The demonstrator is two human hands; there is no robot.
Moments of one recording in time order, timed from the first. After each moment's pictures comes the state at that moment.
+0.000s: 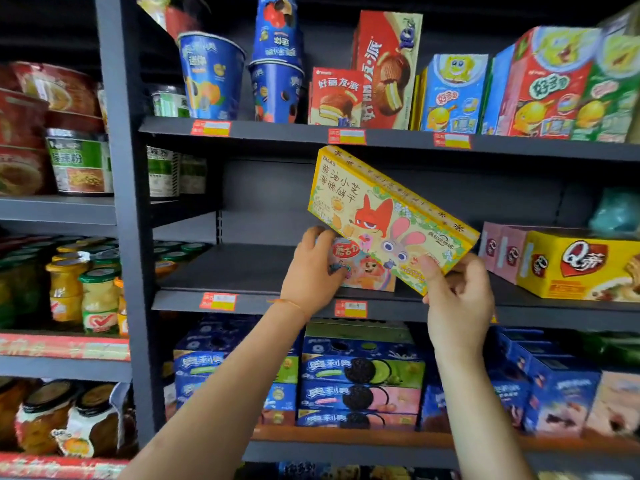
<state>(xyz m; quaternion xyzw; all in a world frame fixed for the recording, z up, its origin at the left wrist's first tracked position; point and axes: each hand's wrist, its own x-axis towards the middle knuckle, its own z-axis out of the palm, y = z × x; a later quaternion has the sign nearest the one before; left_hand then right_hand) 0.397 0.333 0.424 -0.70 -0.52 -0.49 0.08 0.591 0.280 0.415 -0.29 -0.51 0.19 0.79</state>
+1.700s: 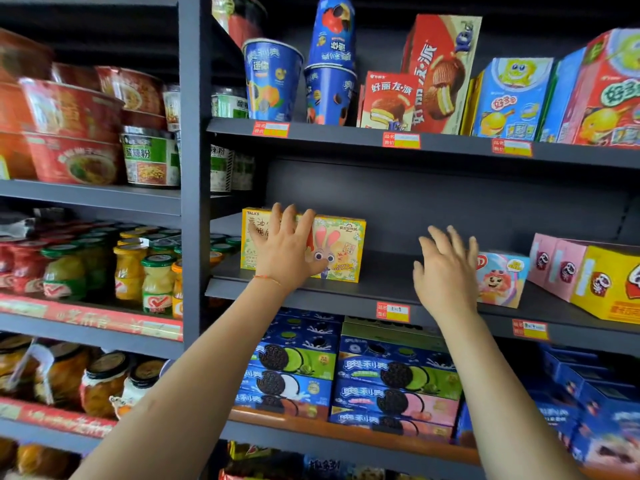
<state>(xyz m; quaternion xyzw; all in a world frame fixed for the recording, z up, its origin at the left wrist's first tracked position) 0.300 0.311 0.440 -0.59 -0.70 -0.29 0.29 0.554 0.360 0.436 -0.53 -0.72 -0.28 0.35</state>
